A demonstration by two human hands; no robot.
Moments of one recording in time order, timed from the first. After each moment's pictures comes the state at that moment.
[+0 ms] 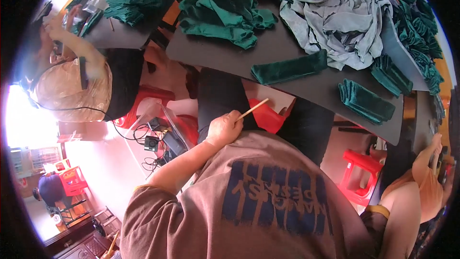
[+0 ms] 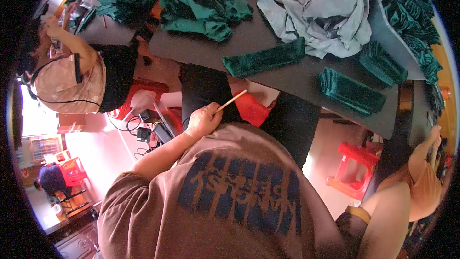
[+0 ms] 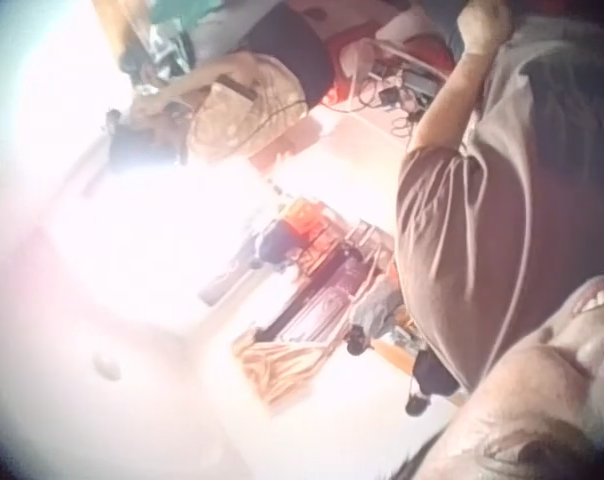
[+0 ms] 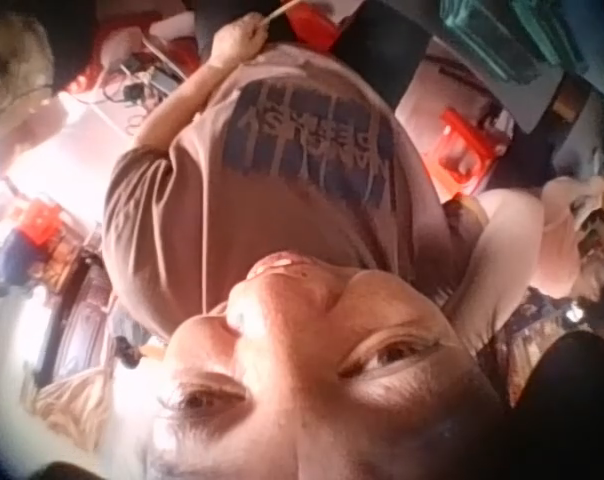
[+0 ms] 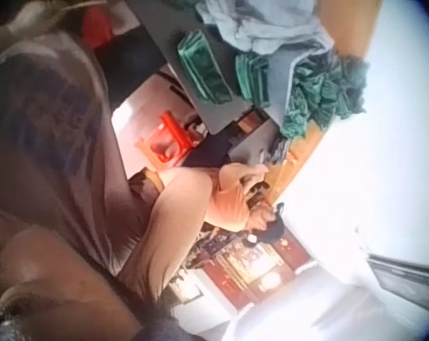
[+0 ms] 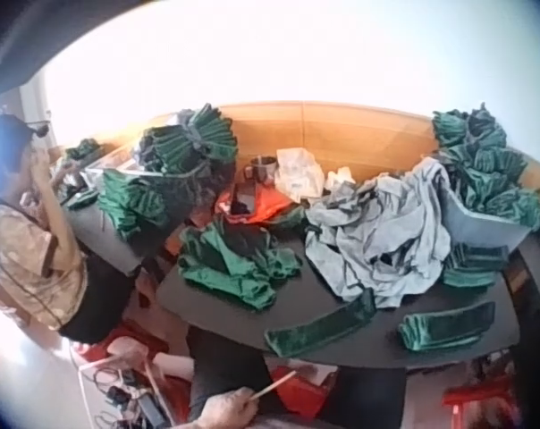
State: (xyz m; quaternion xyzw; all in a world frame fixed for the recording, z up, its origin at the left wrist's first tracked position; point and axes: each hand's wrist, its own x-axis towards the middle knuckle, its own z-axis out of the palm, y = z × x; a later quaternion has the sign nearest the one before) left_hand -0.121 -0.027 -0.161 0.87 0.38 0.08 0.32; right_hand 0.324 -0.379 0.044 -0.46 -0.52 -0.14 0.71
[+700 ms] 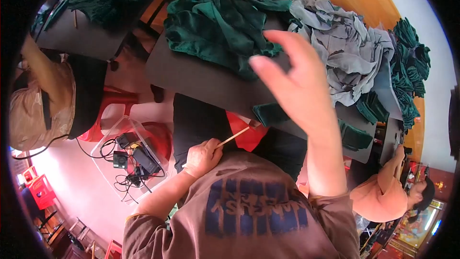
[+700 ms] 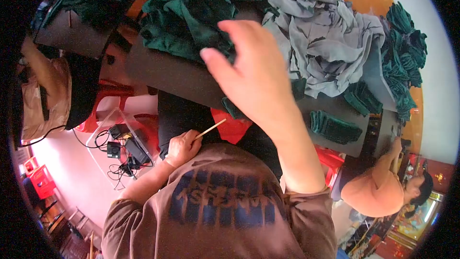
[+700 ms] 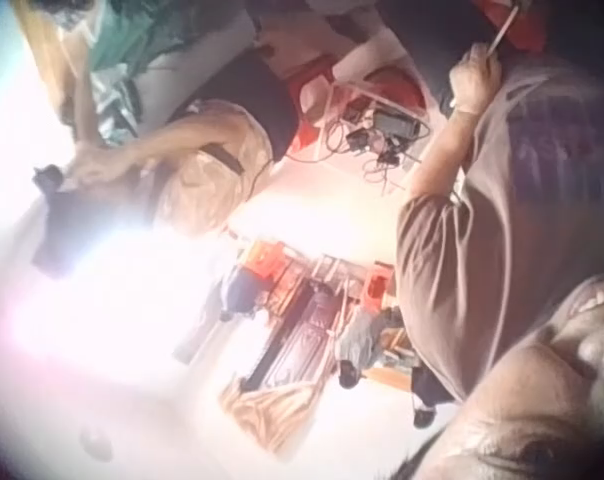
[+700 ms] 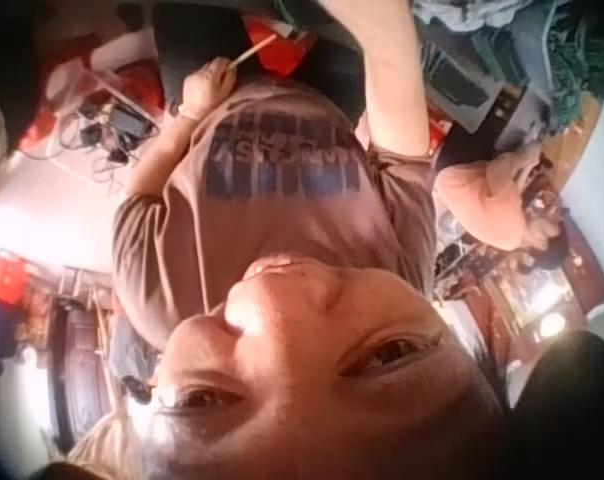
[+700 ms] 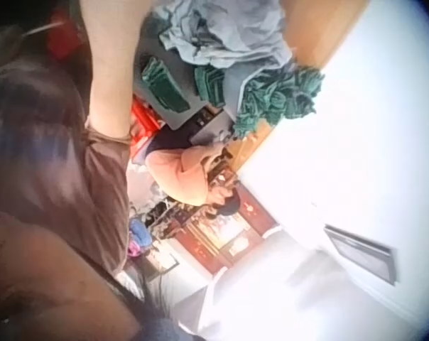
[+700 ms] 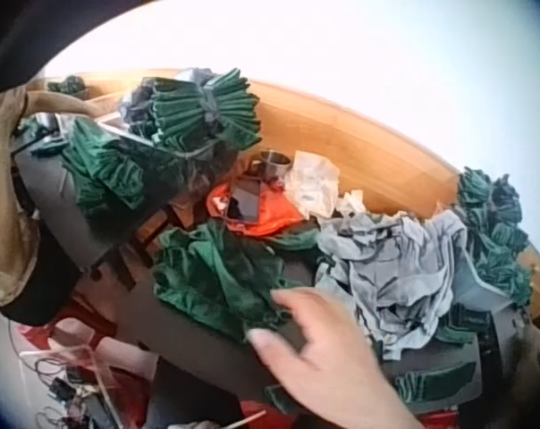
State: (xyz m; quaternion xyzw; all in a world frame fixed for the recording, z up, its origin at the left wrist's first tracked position) left_hand -0.145 -0.007 -0.176 0.84 0.36 0.16 0.39; right_hand 0.074 0.043 0.031 -0.69 -0.62 0.02 0.37
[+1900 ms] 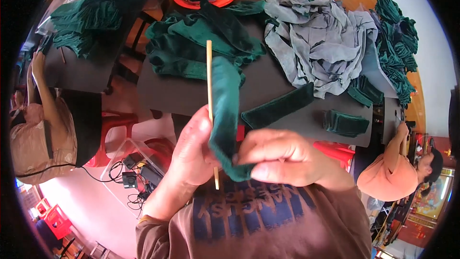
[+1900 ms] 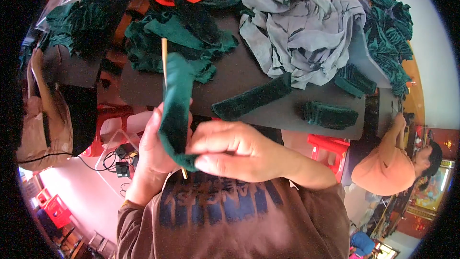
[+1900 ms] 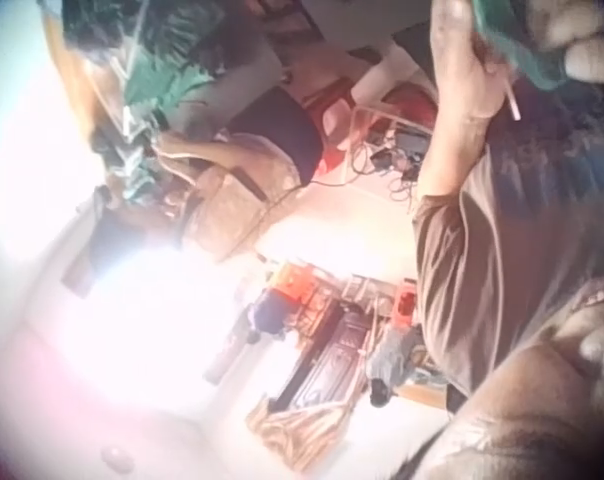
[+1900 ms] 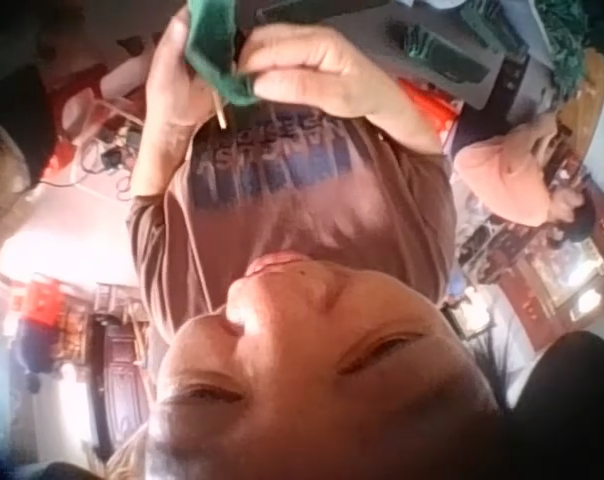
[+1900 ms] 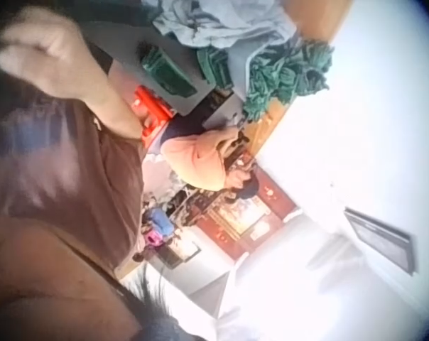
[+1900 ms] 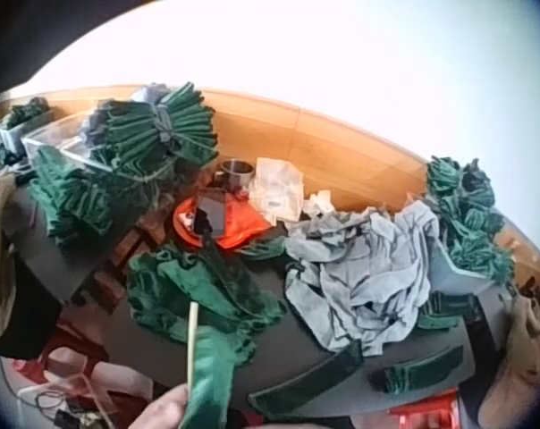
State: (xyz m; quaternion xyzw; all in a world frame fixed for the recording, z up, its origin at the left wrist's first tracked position) left_hand -0.107 0.060 -0.015 0.14 0.17 0.21 0.95; right_hand 0.057 -0.029 0.050 -0.42 -0.58 0.56 0.42
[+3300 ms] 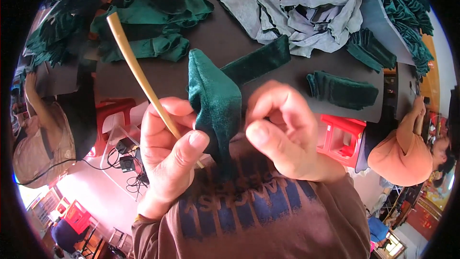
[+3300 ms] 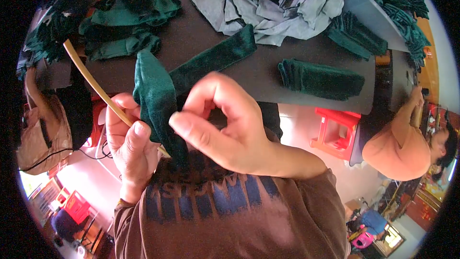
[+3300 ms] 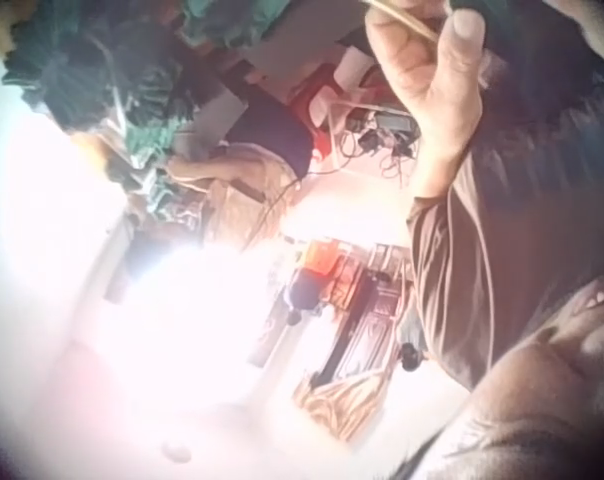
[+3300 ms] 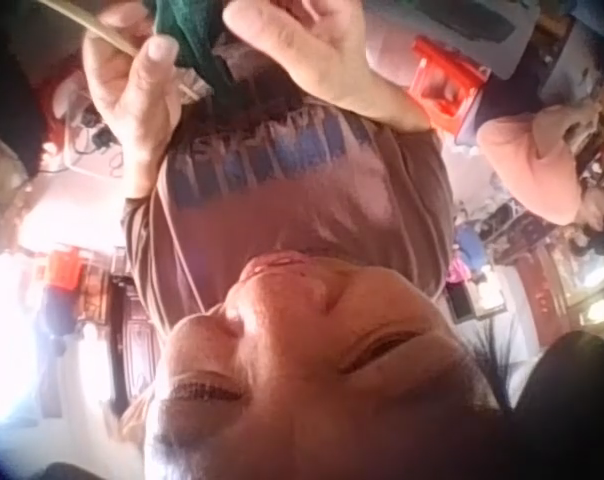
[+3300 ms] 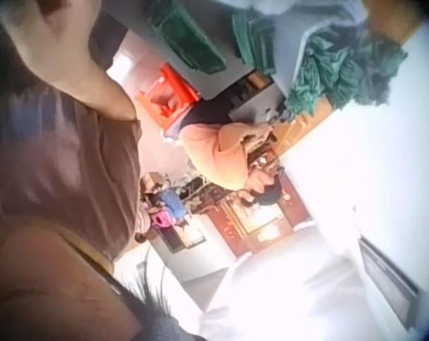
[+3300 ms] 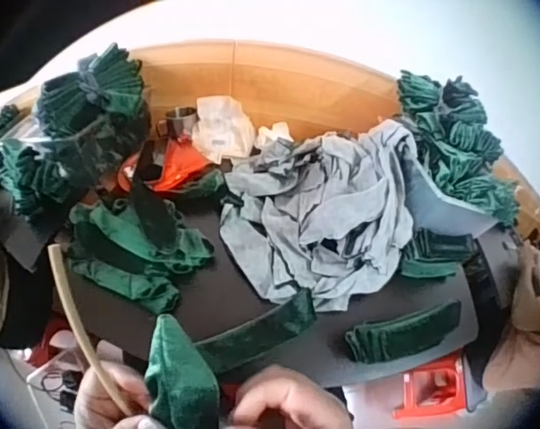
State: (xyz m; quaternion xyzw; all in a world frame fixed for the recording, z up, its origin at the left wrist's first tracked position) left_hand -0.057 -0.014 0.010 0.40 0.30 0.36 0.79; right_hand 0.091 -0.097 0.008 -0.51 -0.39 0.39 0.66
